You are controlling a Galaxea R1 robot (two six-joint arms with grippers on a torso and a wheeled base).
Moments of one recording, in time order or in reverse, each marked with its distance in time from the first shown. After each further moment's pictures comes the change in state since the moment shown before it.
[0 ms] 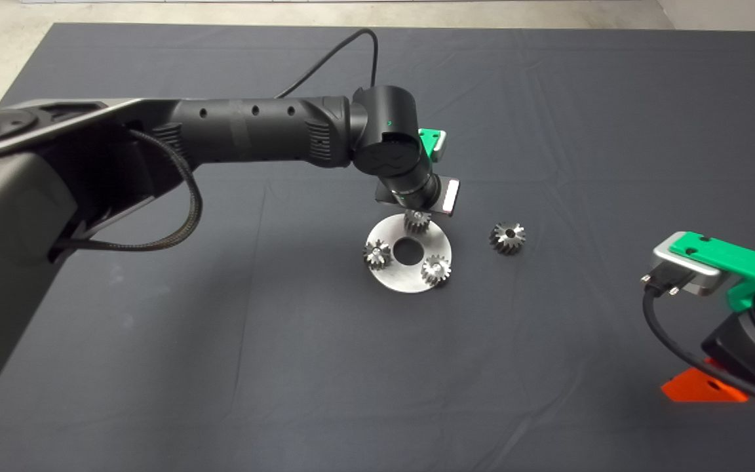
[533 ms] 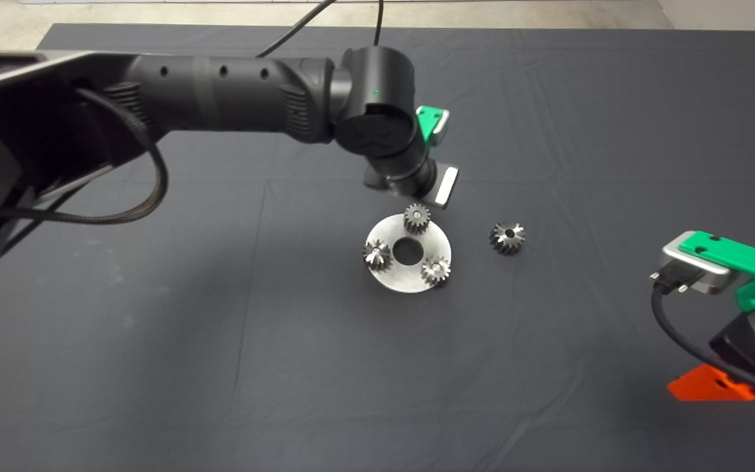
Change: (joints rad) left arm -0.086 -0.127 0.261 -0.092 0.147 -0.050; right arm 0.000 -0.056 0.004 0.000 0.000 0.000
